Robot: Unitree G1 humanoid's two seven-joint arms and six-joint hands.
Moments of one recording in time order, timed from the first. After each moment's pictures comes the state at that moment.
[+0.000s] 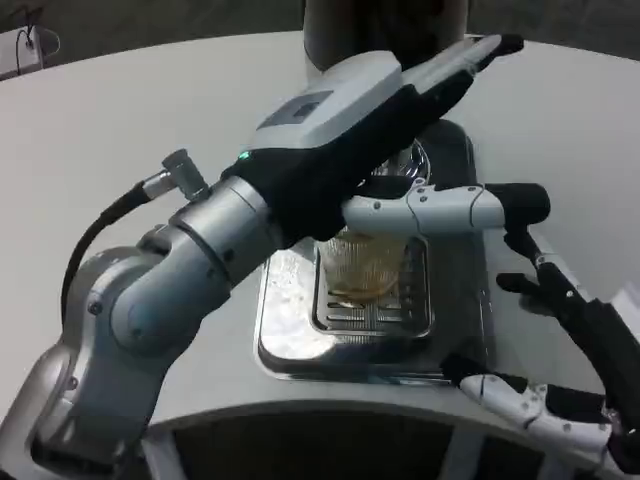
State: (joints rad) left arm -0.80 0.46 -0.22 -0.28 0.36 0.11 -0.46; right arm 0.08 -0.27 -0.04 -0.68 -0.33 0.15 0.20
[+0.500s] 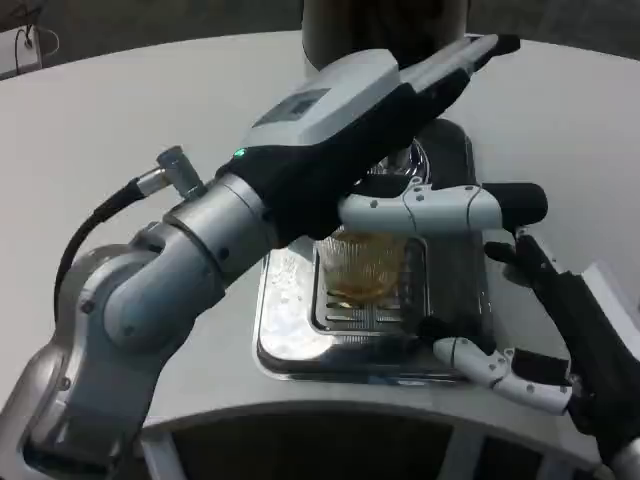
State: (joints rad) left arm -0.80 0.47 -0.21 -0.31 0.36 0.13 -0.48; right arm -0.04 -0.21 0.03 -0.58 -0.39 0.19 0.13
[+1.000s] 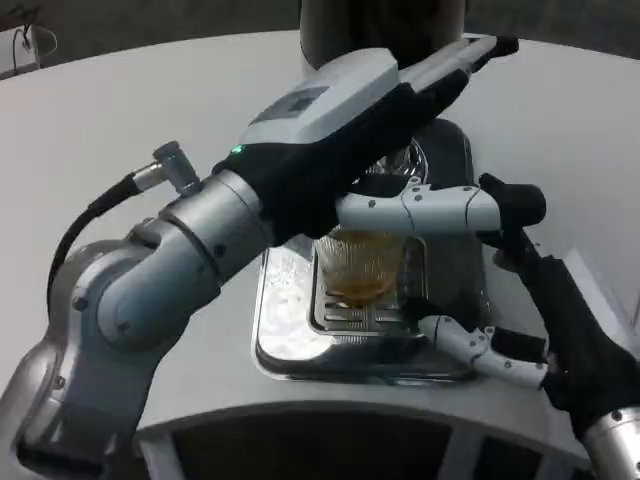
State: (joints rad) left arm -0.80 0.48 -0.20 -0.33 0.36 0.15 -0.51; right arm -0.14 -0.18 0.06 -0.48 -0.41 0.20 0.08
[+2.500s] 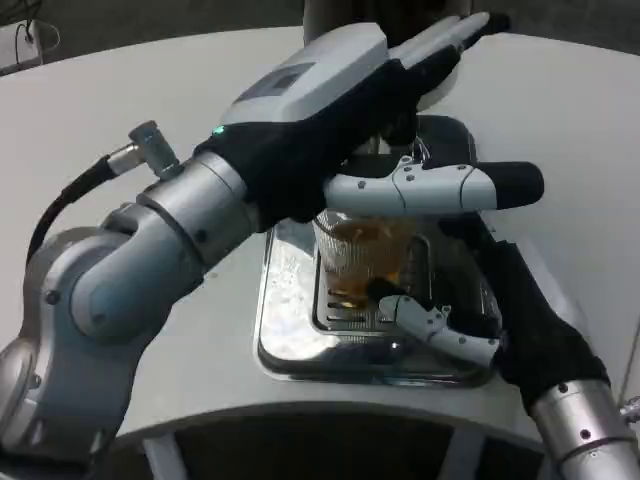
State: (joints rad) left arm -0.82 0.49 -0.16 -0.41 0.35 0.22 -0.55; right arm -0.26 -0.12 0.12 -0.36 -0.43 0.23 0.04
